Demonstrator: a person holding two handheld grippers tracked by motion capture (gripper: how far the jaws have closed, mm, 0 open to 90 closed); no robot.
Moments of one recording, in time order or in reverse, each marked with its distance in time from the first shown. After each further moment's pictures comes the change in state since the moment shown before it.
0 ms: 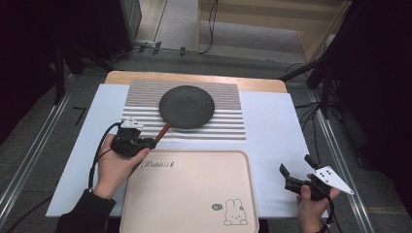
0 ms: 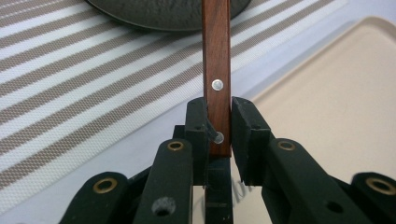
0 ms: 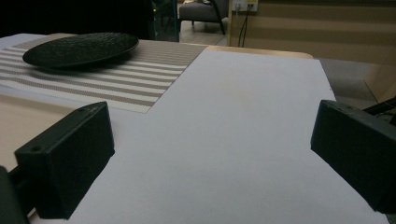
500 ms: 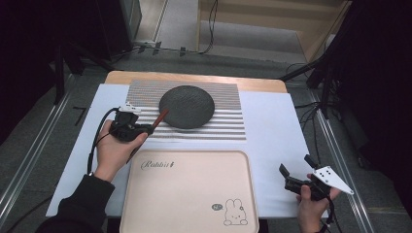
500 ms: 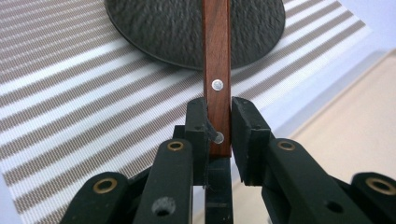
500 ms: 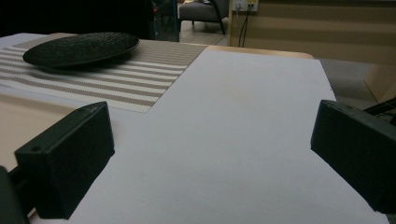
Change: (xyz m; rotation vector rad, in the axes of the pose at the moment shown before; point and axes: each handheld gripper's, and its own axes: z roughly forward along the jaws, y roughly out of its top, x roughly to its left) left arm 0.028 0.029 0.001 -0.018 0.036 -0.013; right arm 0.000 0.000 0.000 0.001 0.001 0.001
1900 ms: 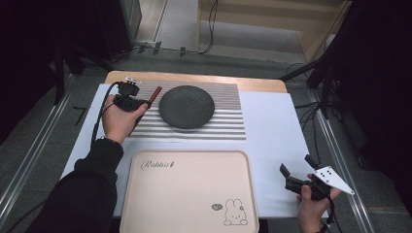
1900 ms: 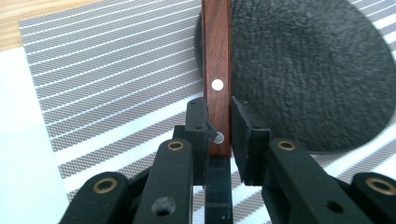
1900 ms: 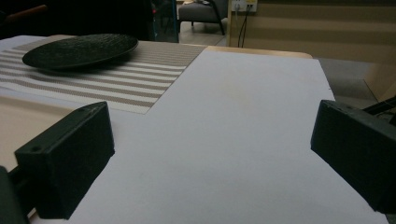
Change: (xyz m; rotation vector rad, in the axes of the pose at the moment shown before) left arm 0.064 0.064 0.042 0.029 0.123 -0.090; right arm -0.001 0.000 0.000 -0.003 -0.002 0.009
